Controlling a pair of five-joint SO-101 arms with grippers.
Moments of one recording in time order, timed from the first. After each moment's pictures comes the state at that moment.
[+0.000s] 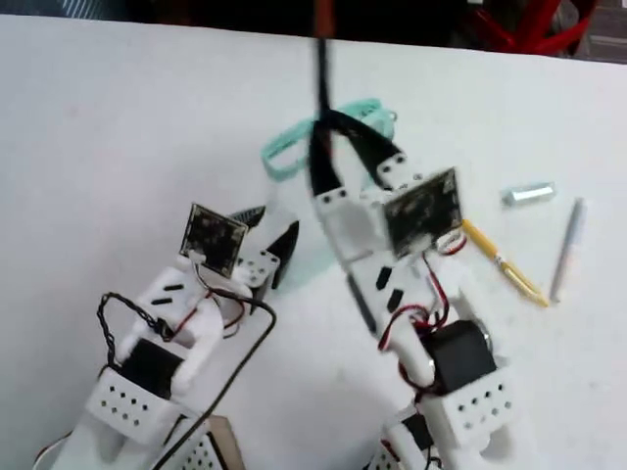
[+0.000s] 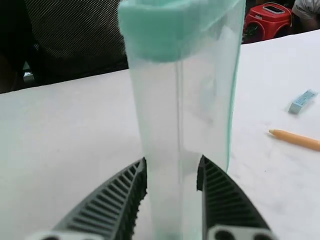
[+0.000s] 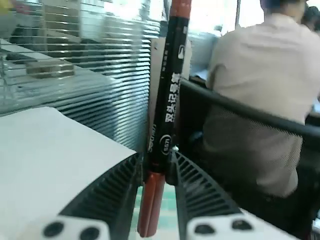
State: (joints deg) left arm 22.5 -73.1 76.7 27.6 -0.4; right arm -28.9 -60.1 40.8 24.1 12.5
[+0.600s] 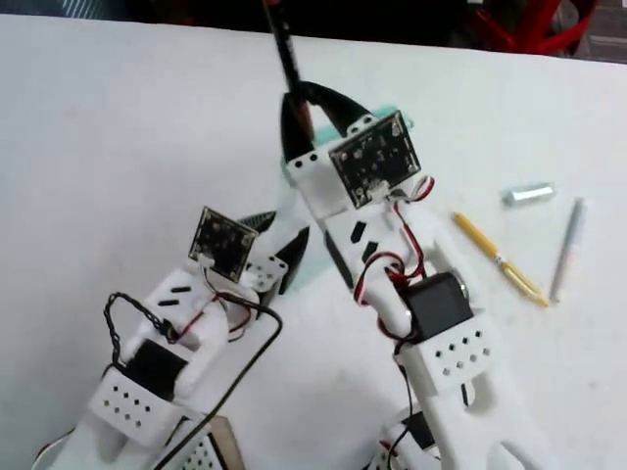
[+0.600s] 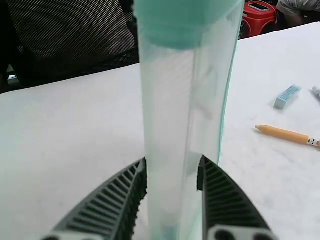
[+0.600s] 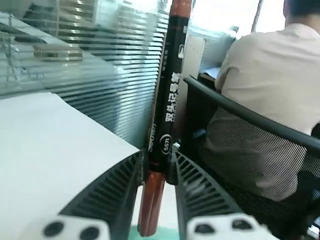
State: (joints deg) left arm 23.9 -73.1 76.7 27.6 -0.4; right arm -27.7 -45.7 32.8 23.3 14.8
